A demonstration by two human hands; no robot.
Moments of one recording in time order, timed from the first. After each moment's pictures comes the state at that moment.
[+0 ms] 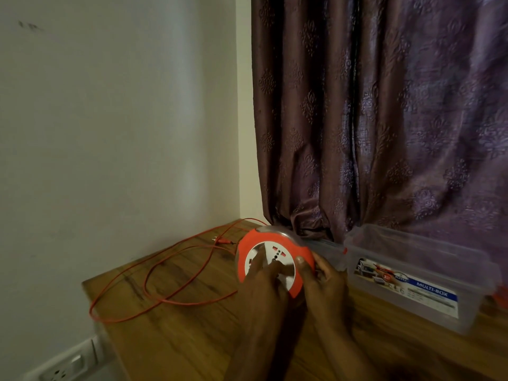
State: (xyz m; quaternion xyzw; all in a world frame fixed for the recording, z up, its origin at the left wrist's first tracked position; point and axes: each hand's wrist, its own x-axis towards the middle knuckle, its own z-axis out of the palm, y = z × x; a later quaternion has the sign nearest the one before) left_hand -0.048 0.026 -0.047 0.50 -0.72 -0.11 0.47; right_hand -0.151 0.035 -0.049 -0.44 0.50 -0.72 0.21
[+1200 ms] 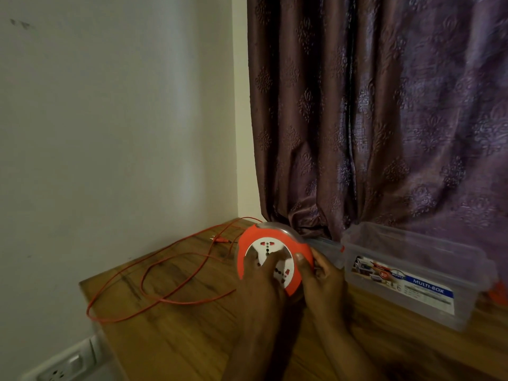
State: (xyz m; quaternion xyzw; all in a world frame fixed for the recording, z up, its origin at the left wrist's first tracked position) left_hand -0.051 0.023 -0.047 0.52 -0.72 -0.11 0.45; right_hand -0.155 0.034 -0.047 -0.45 0.50 -0.72 0.18
